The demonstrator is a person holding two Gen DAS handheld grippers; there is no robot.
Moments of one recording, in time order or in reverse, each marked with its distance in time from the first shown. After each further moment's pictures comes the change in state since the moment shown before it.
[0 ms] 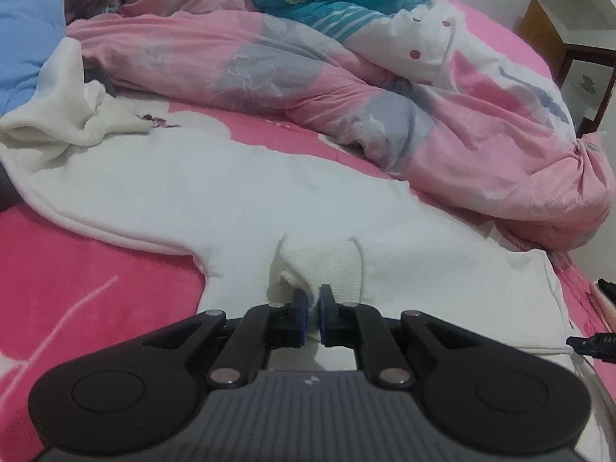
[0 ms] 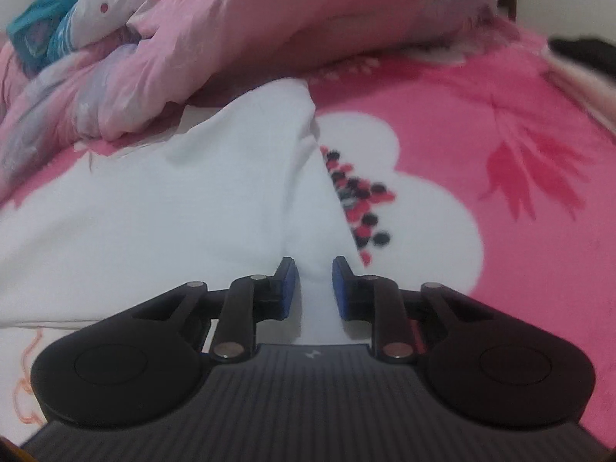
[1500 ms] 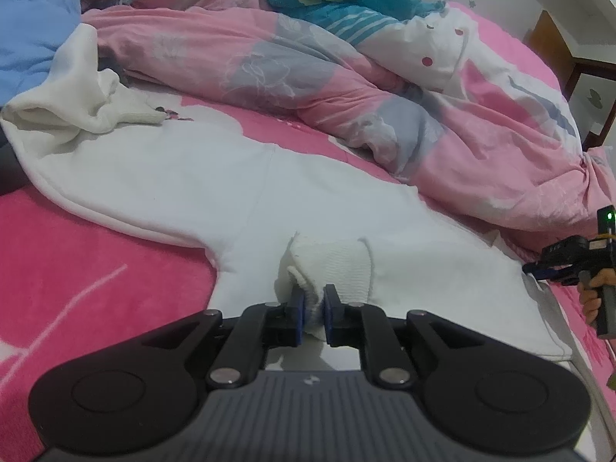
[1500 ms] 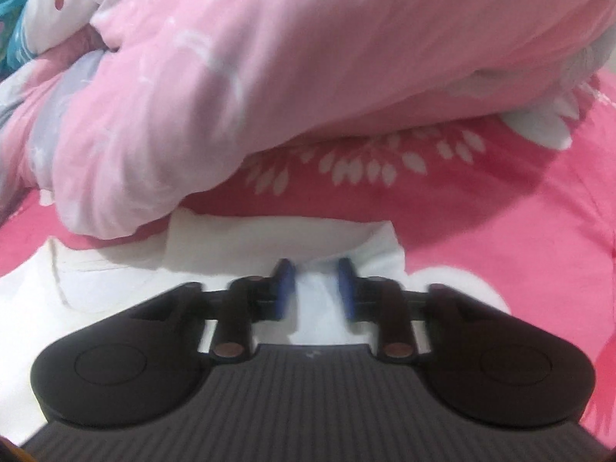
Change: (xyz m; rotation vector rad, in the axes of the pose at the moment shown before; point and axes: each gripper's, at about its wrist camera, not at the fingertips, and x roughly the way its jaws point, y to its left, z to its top) left arm 0.000 0.008 -0.003 -0.038 -0.019 0.011; right arm 0.124 0.060 0.130 -0.043 0.080 0.001
